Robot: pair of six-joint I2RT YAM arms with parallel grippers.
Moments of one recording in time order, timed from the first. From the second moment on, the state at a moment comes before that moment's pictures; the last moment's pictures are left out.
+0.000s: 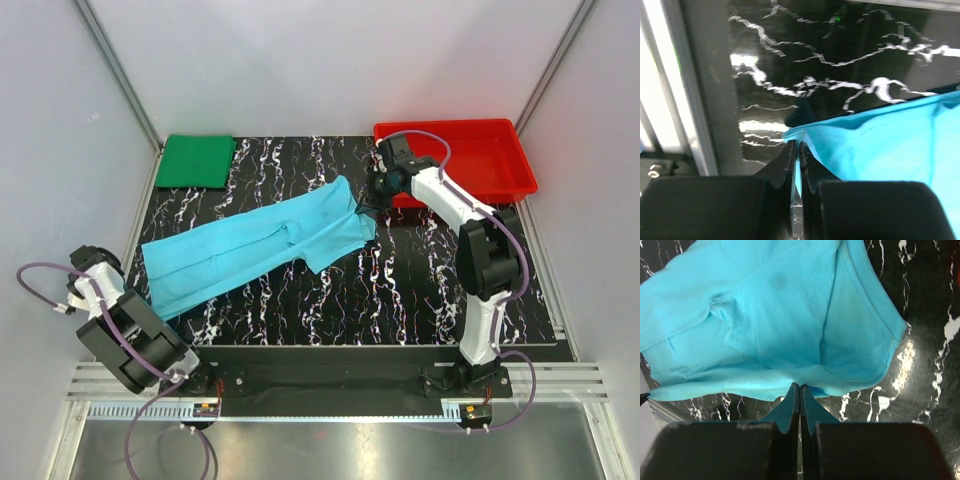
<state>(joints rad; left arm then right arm) 0.81 1.31 0.80 -0.88 -0.18 -0.85 0.37 1.95 1.62 -0.64 -0.30 0.52</state>
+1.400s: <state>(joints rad) 0.66 1.60 1.10 -0.83 -0.16 -0.88 0.36 2.23 1.90 -0.74 -0.31 0.51</state>
